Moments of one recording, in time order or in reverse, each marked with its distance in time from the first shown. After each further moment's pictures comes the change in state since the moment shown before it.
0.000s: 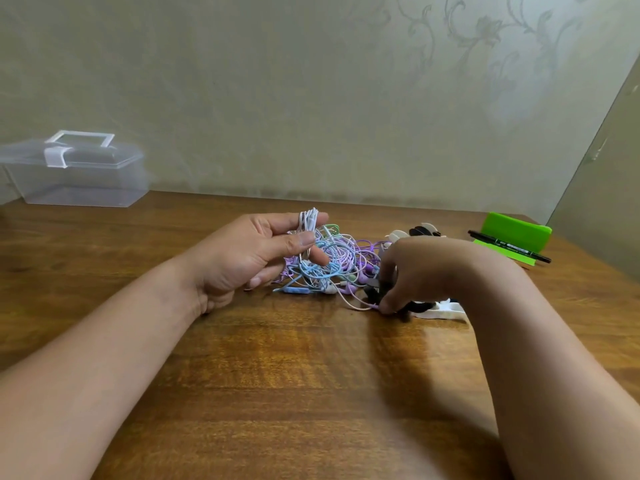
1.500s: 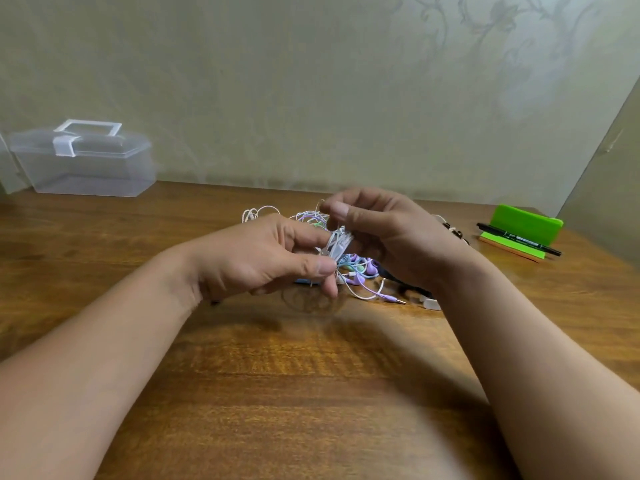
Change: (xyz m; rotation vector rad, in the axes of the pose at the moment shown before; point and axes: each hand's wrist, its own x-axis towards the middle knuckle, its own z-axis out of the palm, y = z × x) left_hand -0.018 0.021 0.003 0.325 -0.298 0.014; right_hand 0.016 -0.035 0.015 1.451 0.095 -0.584
